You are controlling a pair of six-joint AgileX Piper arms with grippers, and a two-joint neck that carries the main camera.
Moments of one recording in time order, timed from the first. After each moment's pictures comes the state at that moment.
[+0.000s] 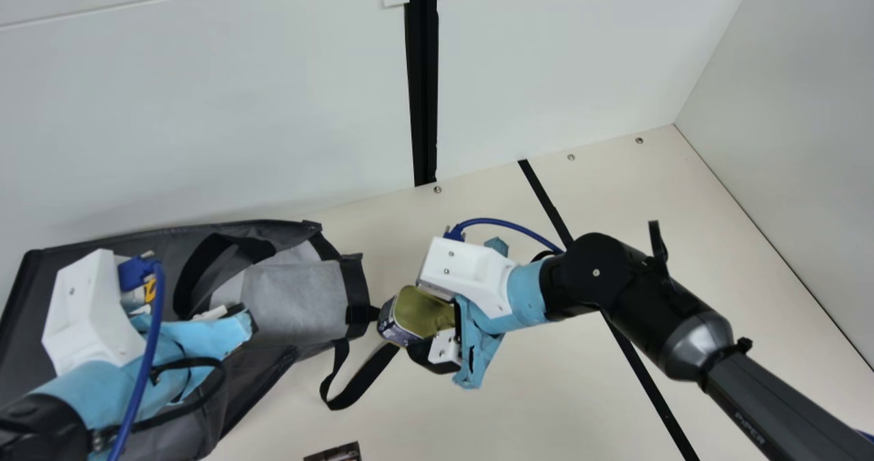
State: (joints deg) left arm -31.1 81.0 -72.7 -4.5 41.2 -31.1; right arm 9.2 85.9 -62.1 42.9 48.2 -72.9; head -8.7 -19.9
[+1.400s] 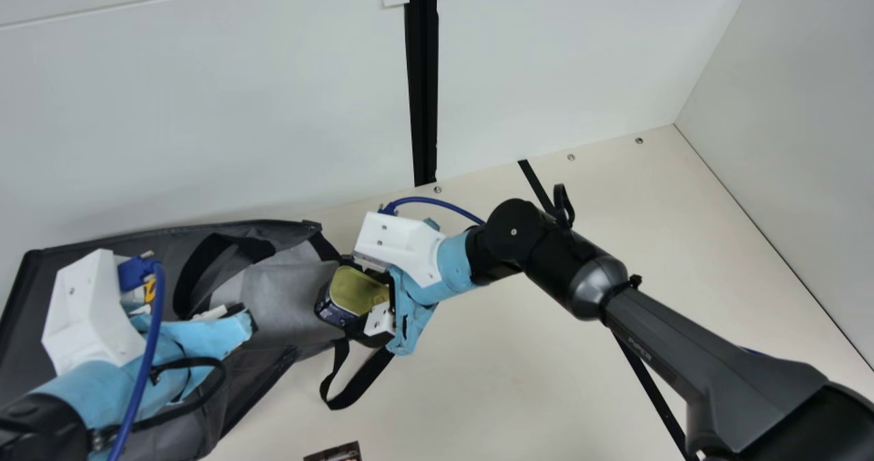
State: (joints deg) left arm -31.1 81.0 -72.7 -4.5 41.2 -31.1; right arm 15.3 101.0 -76.6 49.1 47.8 -74.5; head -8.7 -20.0
